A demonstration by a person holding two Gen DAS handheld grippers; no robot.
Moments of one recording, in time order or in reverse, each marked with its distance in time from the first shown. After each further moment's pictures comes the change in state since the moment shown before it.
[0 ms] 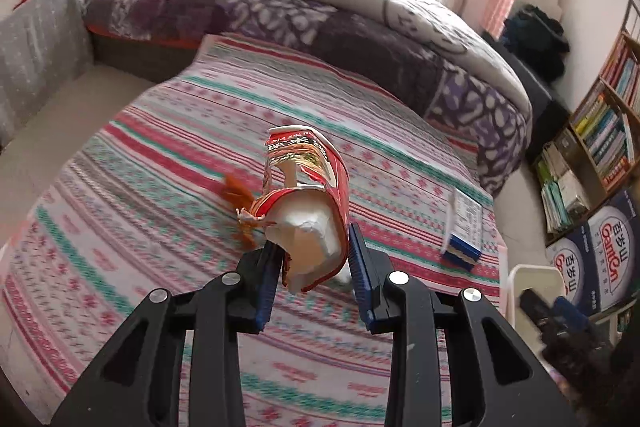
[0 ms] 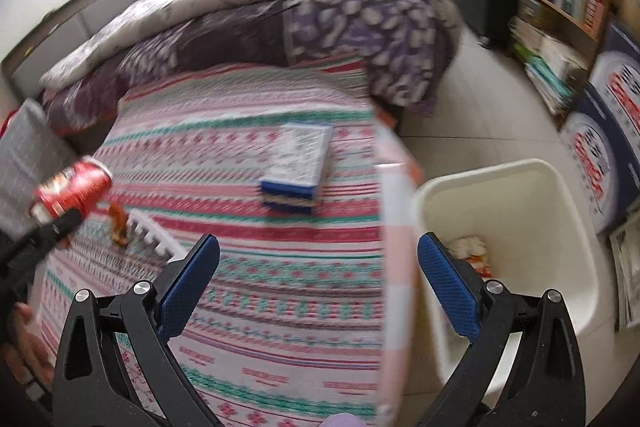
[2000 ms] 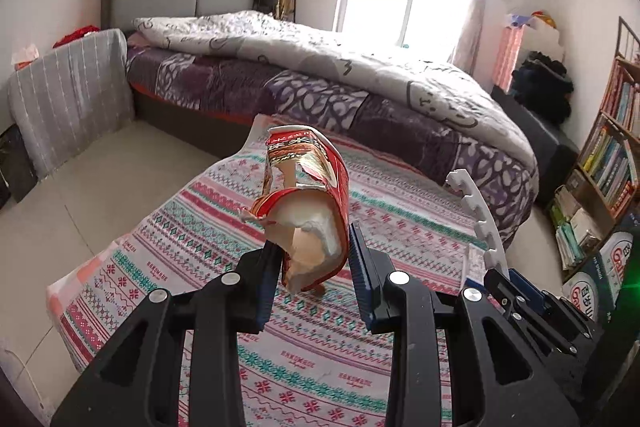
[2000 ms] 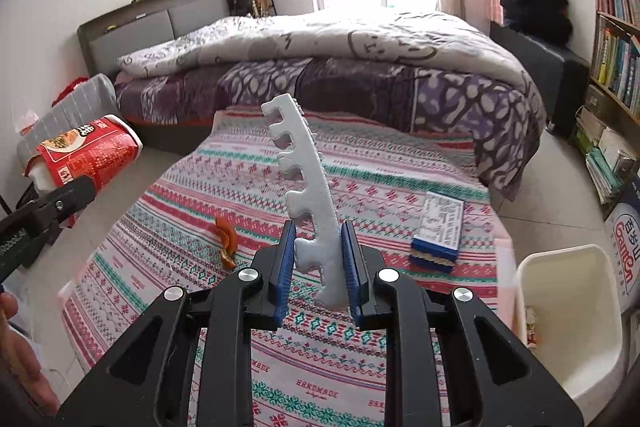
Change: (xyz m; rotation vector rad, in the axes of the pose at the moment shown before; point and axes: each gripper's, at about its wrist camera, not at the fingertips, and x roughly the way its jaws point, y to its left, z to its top) left arm -0.097 0.028 0.003 0.016 -0.254 0.078; right arm -0.055 0.093 0.003 -0.163 -0.222 0.161
